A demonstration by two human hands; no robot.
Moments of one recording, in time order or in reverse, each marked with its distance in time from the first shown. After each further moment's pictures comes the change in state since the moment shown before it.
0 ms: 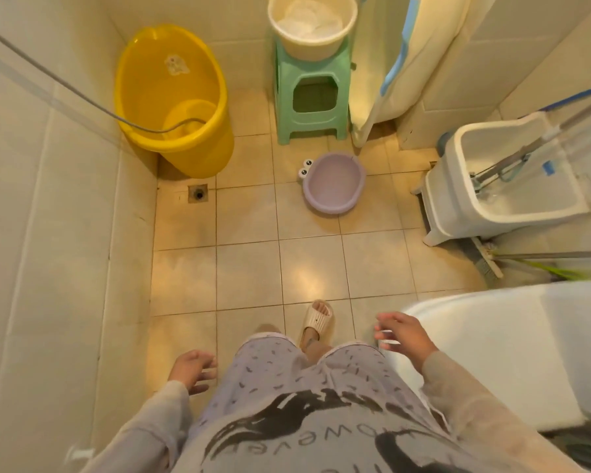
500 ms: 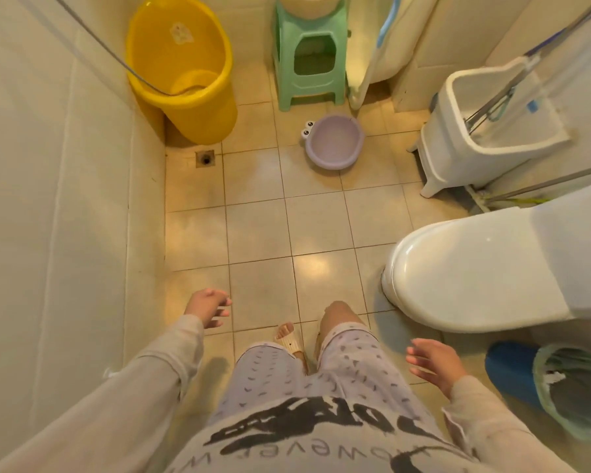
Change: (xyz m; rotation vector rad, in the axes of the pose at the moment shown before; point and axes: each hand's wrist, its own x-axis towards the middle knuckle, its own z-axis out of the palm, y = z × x) left_hand -0.033 -0.113 -0.046 0.039 -0.068 0.243; right_hand -0.118 0.246 -0.022 0.127 0.210 0.167
